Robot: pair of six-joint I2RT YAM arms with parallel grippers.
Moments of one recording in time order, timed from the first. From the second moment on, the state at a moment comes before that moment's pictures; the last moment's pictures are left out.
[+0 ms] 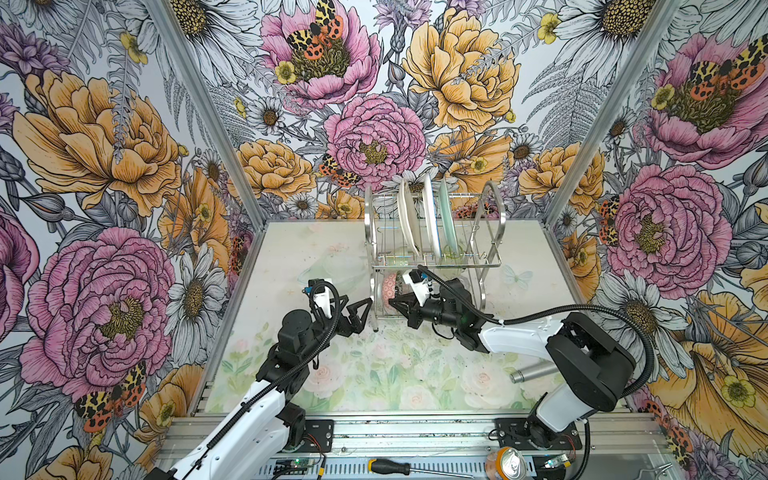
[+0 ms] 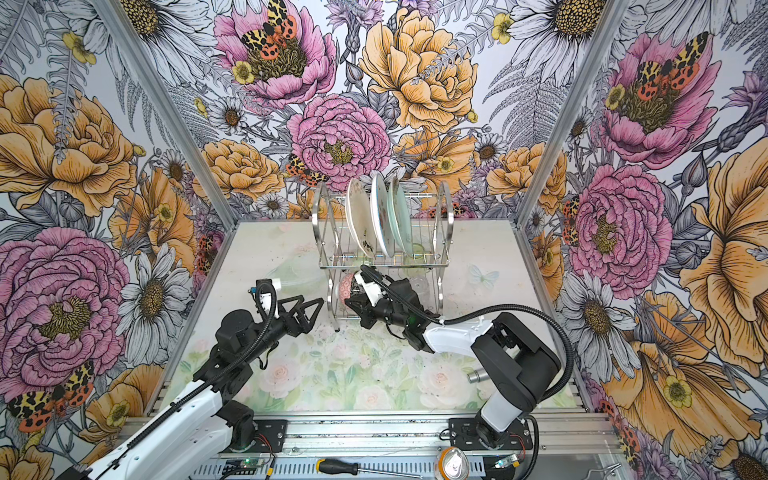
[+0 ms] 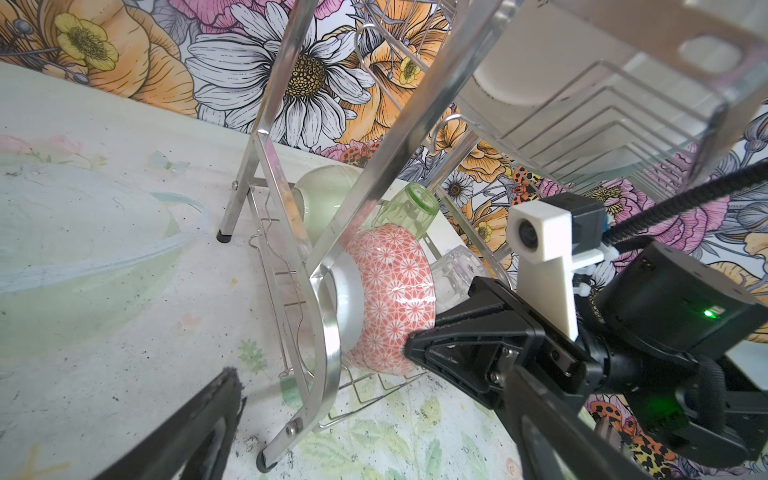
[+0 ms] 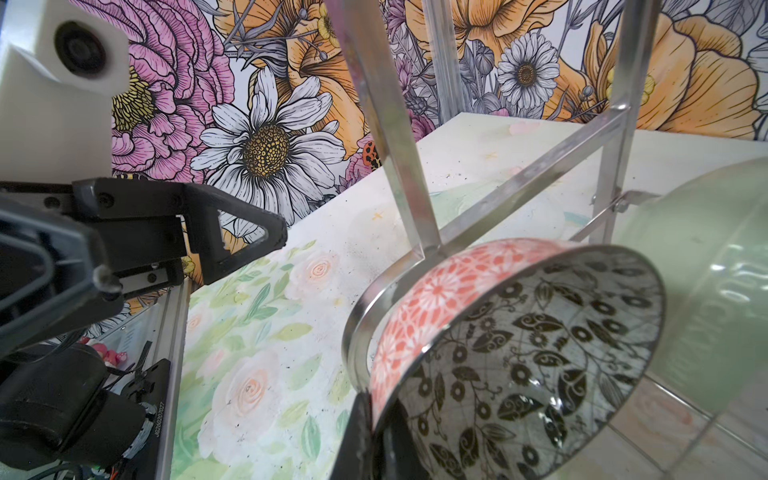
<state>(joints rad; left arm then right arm) -0.40 0.71 0.32 0.25 0.26 -0.55 0.73 1.60 0.73 0.61 -0.41 0.26</state>
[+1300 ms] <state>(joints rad) -0.41 0.69 0.33 0.27 0.24 -0.55 0.71 0.78 0.40 0.16 -0.26 0.25</state>
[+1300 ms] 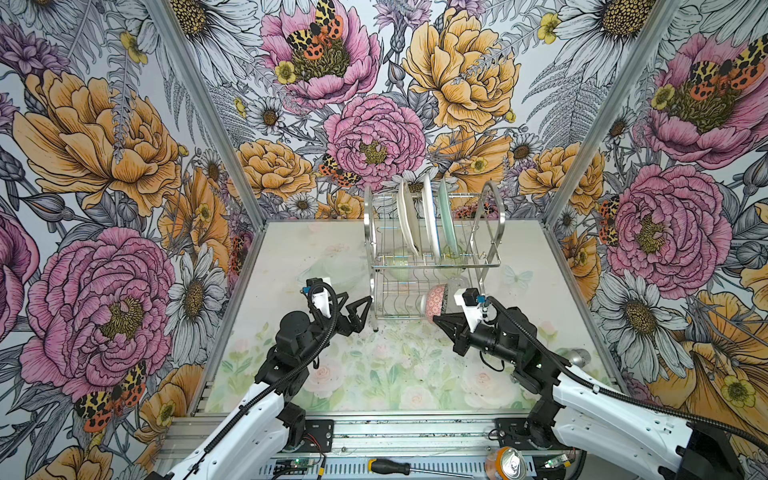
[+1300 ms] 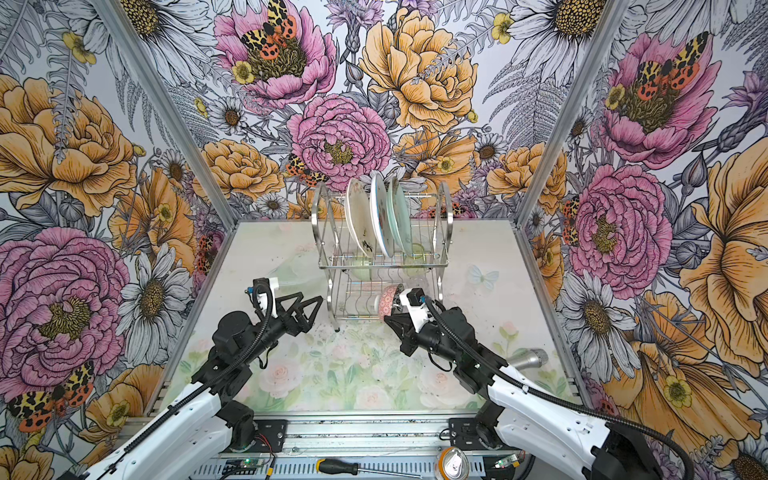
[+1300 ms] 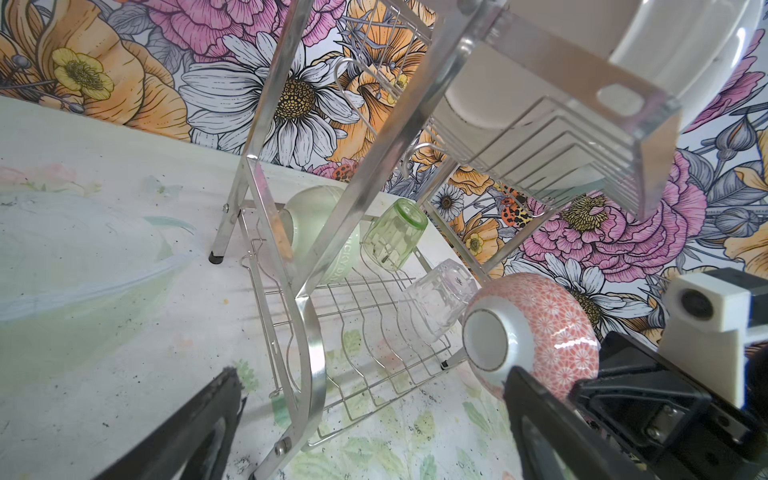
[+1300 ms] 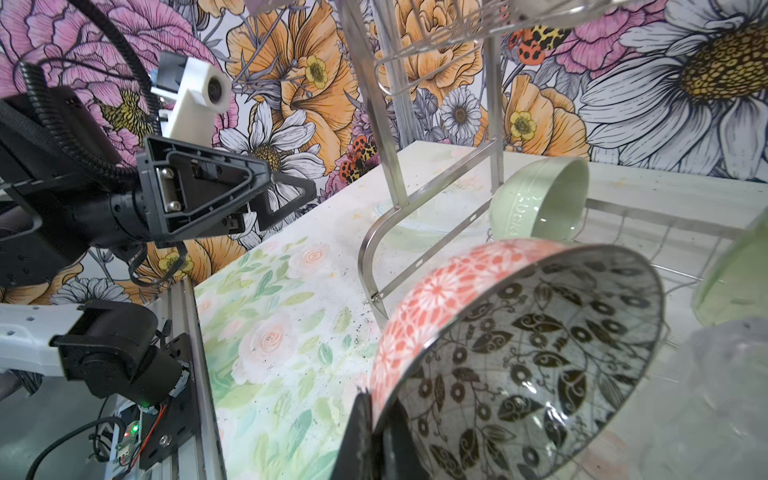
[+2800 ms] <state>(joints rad) -0.45 0.75 0.38 0.30 0.24 -0.51 0.44 0.65 0.65 -0.44 0.31 0.35</state>
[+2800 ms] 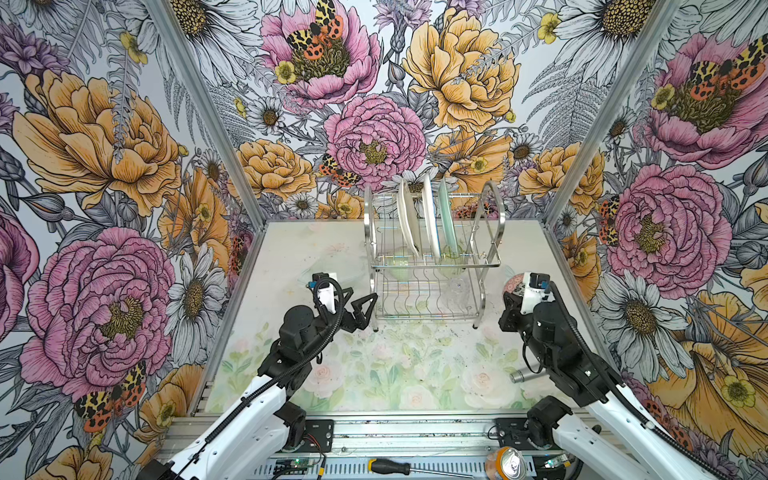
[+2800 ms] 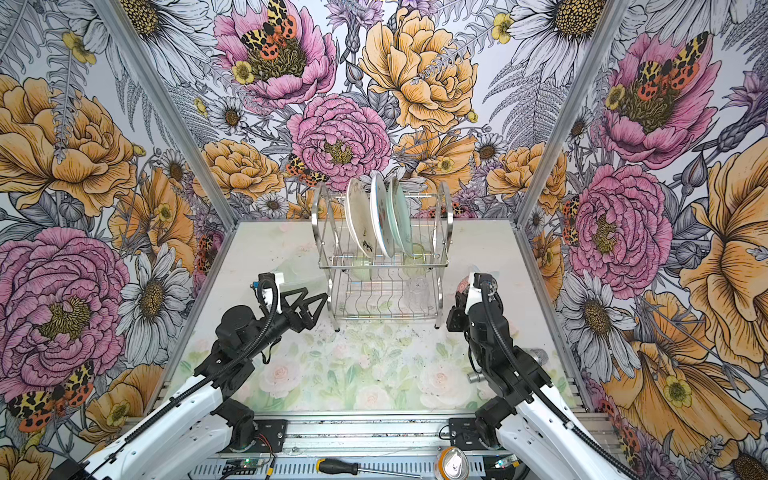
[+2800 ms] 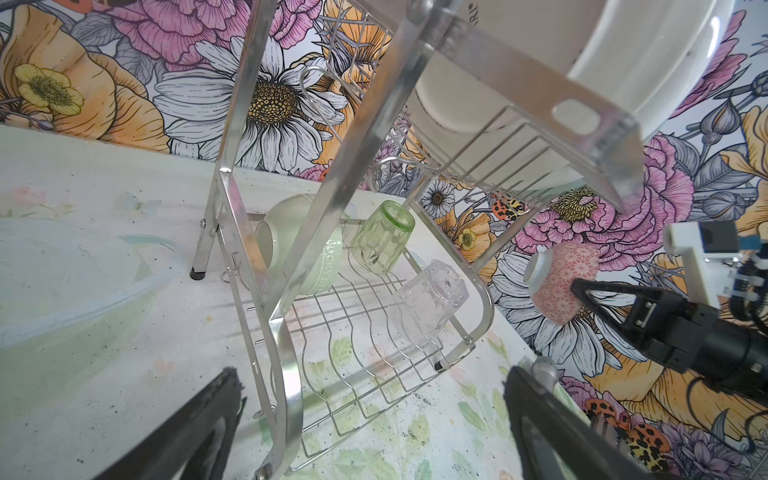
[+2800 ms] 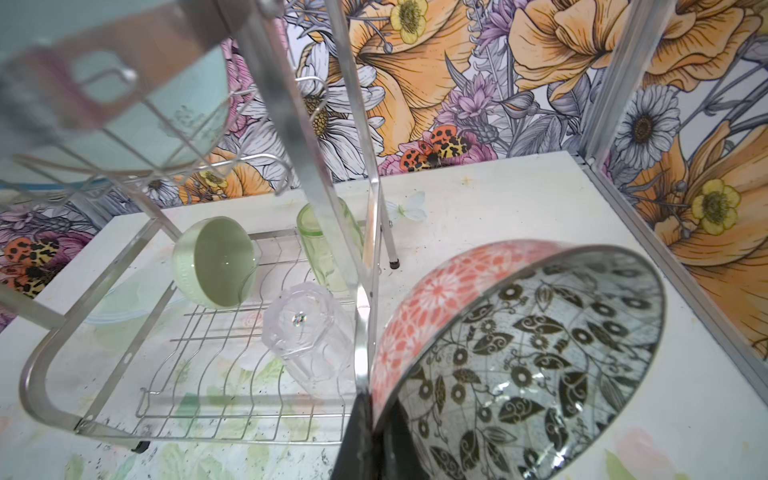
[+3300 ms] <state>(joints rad) -0.45 0.84 0.39 0.34 0.19 -0.48 -0.02 1.07 0.75 -0.45 -0.06 0.37</state>
